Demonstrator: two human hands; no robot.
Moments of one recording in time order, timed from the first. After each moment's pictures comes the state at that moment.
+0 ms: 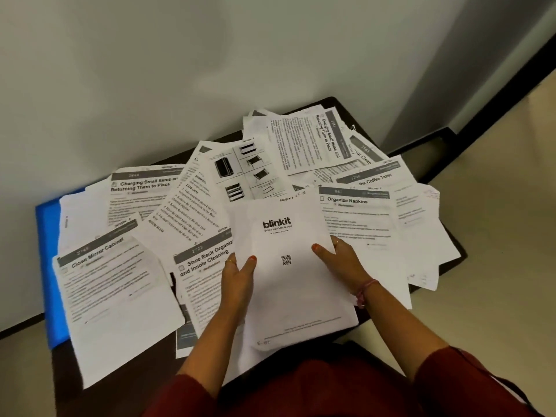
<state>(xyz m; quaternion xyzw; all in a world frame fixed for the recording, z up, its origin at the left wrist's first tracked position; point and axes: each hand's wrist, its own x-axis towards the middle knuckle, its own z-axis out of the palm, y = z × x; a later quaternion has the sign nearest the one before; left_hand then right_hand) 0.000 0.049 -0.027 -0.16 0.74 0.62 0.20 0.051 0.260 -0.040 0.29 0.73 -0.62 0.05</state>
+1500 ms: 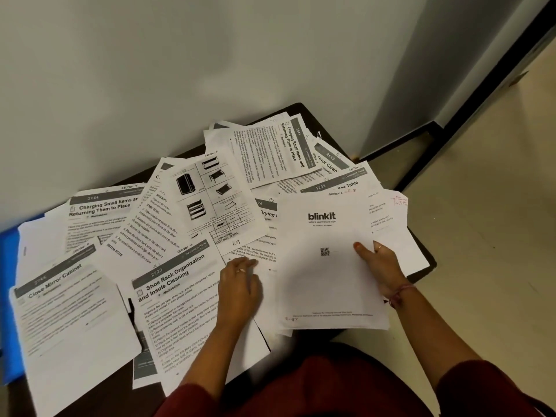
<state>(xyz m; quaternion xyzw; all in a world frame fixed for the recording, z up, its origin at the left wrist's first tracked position) 0.017 0.137 -0.054 0.15 0.94 0.31 0.10 0.098 0.422 -0.060 0.44 0.59 -0.68 -0.02</state>
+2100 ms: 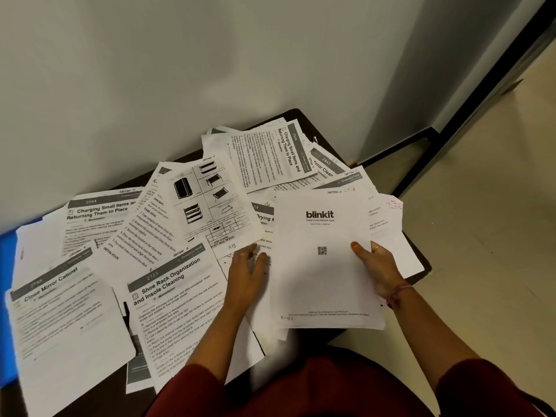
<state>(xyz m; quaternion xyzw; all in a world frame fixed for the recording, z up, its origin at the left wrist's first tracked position) -0.006 0.166 -0.030 0.06 0.87 0.45 0.18 0.091 0.422 -0.058 0.43 0.56 -0.70 -0.04</state>
